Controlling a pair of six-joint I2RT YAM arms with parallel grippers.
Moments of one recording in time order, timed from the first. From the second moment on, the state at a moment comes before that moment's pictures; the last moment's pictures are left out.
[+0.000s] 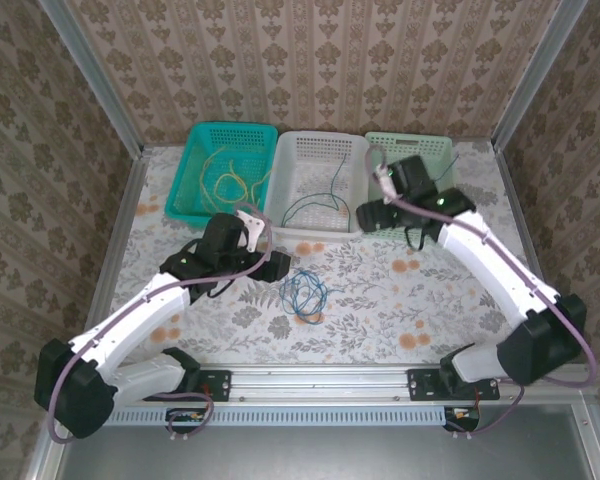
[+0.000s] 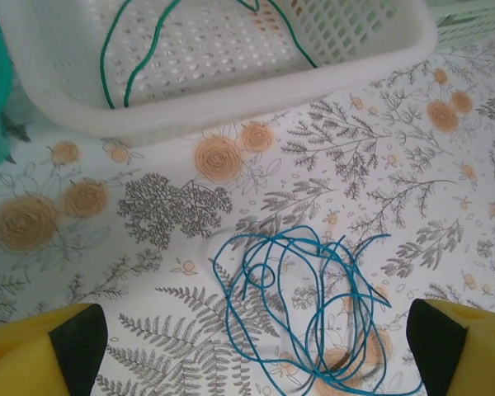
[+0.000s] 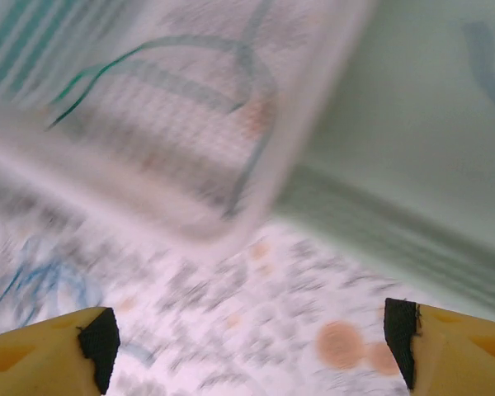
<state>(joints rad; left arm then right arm) -0.62 1.09 0.79 -0.46 0.19 -0.24 0.43 1.36 1.26 -0.81 0.03 0.10</state>
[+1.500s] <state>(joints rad) -0.44 1.04 0.65 -0.36 0.45 -0.39 0.90 1.37 1.11 -0.57 0.09 0.15</state>
